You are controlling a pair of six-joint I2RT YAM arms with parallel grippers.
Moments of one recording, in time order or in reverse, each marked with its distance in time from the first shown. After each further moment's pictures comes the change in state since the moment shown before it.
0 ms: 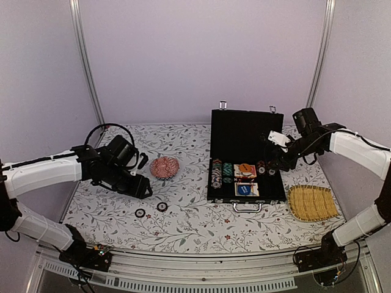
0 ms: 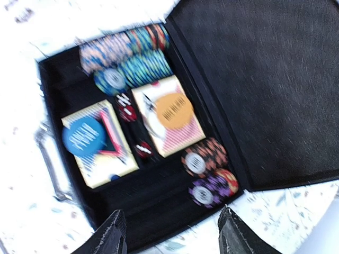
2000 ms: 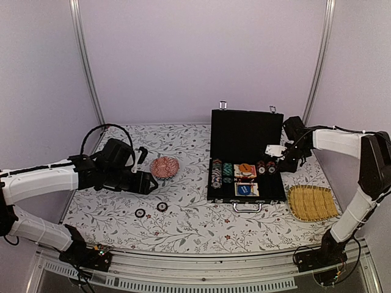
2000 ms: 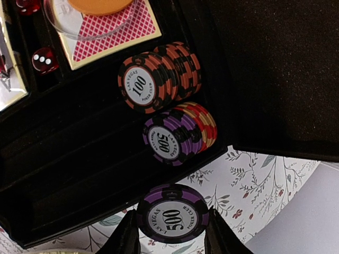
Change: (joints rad) left arm -0.002 -0.060 -0.121 0.279 -0.017 -0.037; right arm -0.042 0.224 0.029 0.025 0.317 -0.169
